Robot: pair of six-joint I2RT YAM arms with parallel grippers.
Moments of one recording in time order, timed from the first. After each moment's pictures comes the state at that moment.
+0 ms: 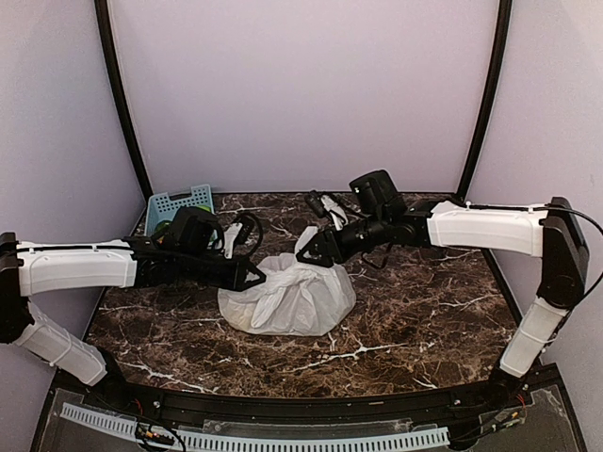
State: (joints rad) left arm -0.75 1.36 0.83 -0.15 0.28 -0.48; right arm 0.80 1.69 1.26 -0.21 -0.50 0.20
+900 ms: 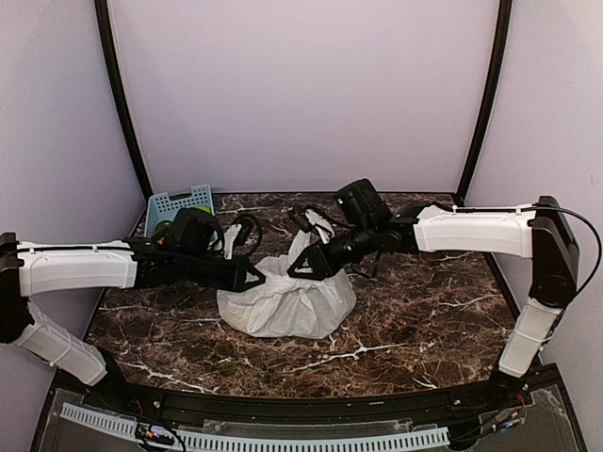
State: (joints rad) left arm -0.75 1.36 0.83 -0.15 0.27 -0.51; right arm 0.87 1.75 1.30 -0.27 -0.51 0.18
